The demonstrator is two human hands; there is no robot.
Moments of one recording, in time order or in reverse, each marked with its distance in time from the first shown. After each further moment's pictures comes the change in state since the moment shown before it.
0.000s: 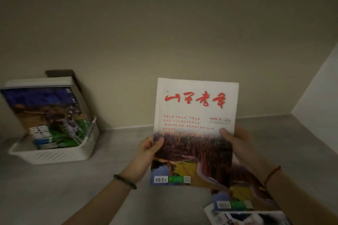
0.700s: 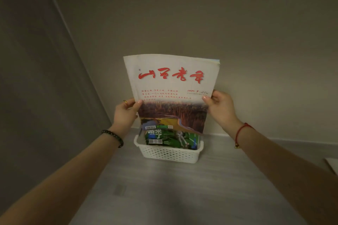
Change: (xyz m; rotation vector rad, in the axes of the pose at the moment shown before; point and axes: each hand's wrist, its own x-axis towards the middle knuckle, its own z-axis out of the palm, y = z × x) left_hand -0.031 0.138 -0.402 0.309 0.698 0.242; right_hand 0.049 -0.070 0.442 -0.257 -0.082 -0.285
